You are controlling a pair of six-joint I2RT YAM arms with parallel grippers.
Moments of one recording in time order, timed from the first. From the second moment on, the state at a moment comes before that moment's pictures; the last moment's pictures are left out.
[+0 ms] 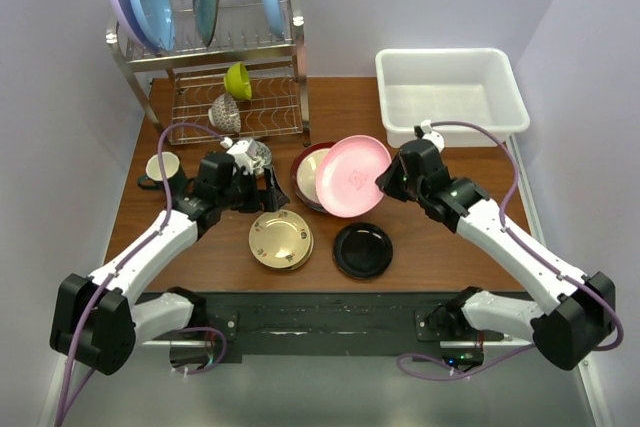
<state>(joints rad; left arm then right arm) -0.37 1.12 0.70 -0.26 0.27 -0.44 0.59 1.13 0.96 -0.51 0.24 0.83</state>
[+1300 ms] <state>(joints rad) -0.37 1.18 0.77 -0.39 0.28 -0.30 0.02 1.64 1.48 -0.49 -0.13 0.77</state>
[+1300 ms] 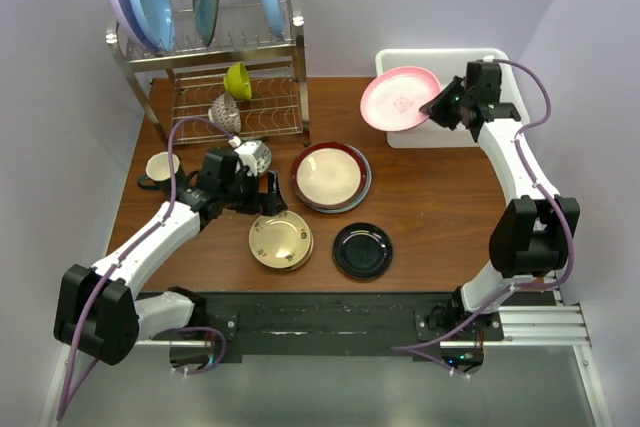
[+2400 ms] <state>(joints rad) -0.37 1.18 0.73 -0.38 0.34 -0.30 -0.17 2.03 1.76 -0.48 -0.17 0.79</state>
